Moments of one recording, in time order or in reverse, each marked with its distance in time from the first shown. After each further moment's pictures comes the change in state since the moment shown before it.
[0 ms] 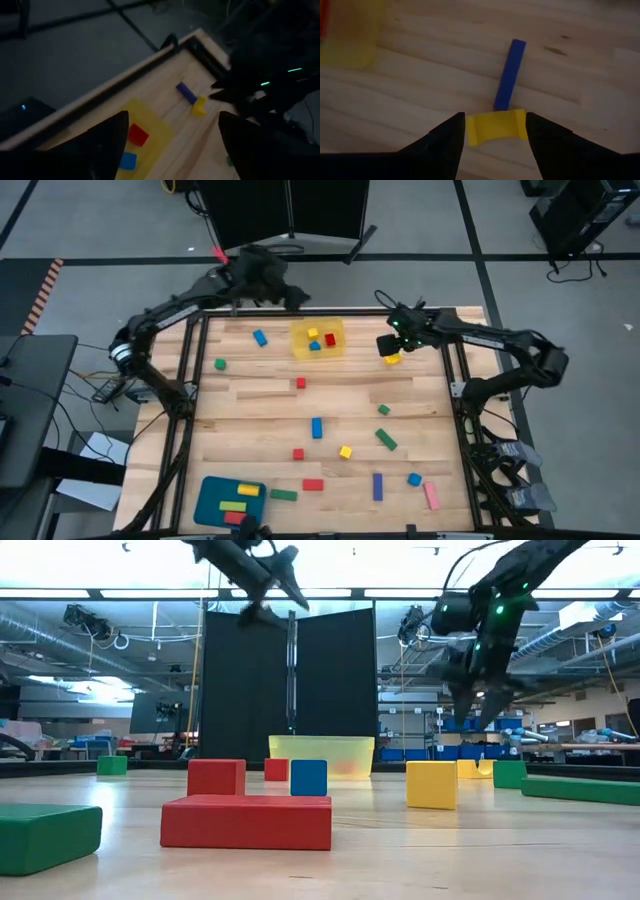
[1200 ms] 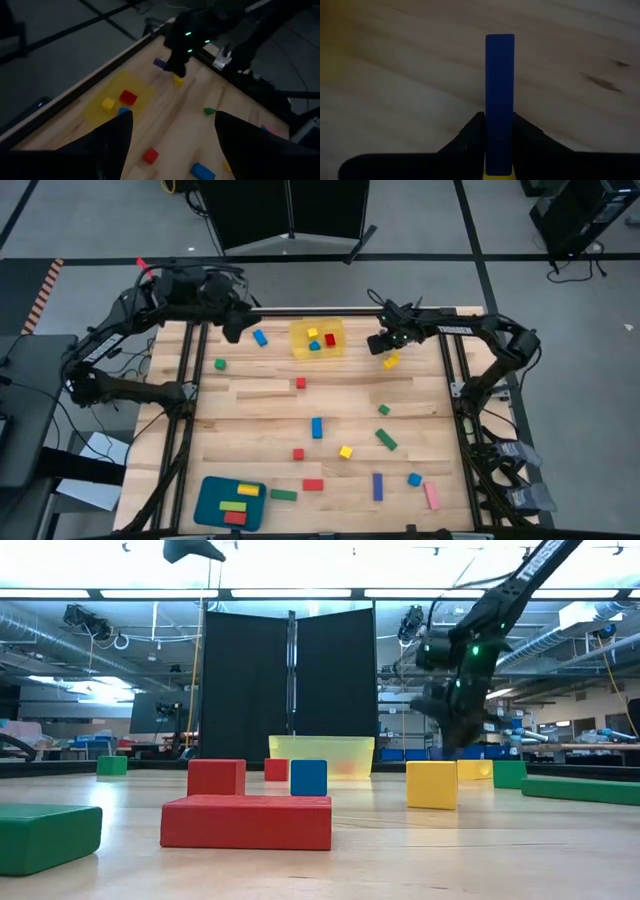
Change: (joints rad) left arm -0.130 -0.419 0.000 -0.408 -0.064 0.071; right arm -0.083 0.224 -0.002 0.239 -0.100 -0.157
